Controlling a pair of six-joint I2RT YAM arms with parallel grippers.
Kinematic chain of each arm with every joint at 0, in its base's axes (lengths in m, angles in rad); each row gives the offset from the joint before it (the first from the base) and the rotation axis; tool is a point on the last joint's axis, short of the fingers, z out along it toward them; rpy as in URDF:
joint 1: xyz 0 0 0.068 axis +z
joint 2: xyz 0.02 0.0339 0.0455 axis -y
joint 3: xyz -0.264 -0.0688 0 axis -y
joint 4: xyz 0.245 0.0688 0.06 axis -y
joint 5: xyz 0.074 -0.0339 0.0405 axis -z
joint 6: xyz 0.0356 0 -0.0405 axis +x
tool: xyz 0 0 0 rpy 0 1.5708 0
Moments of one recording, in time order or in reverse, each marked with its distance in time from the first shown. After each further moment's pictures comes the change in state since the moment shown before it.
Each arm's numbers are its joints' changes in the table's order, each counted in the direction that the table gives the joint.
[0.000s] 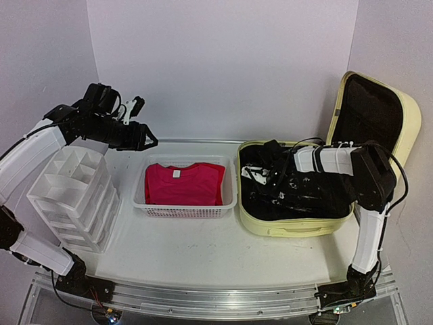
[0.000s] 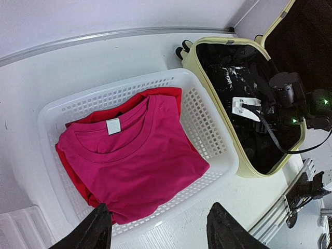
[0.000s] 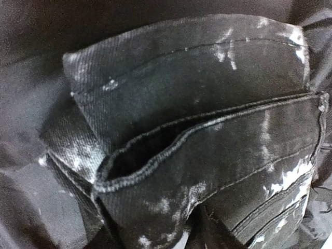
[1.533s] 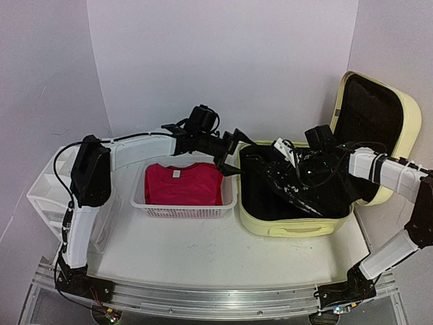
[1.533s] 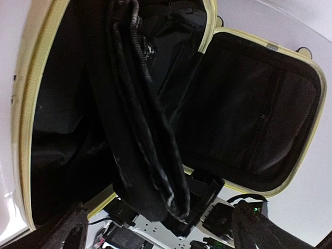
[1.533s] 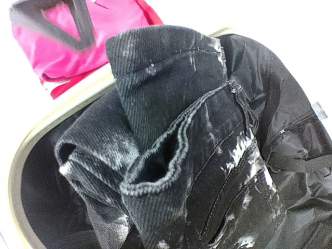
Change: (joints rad) left arm -0.256 -0.836 0.467 0.569 0.457 -1.310; right arm -0.137 0.526 -0.278 0.075 -0.431 0.191
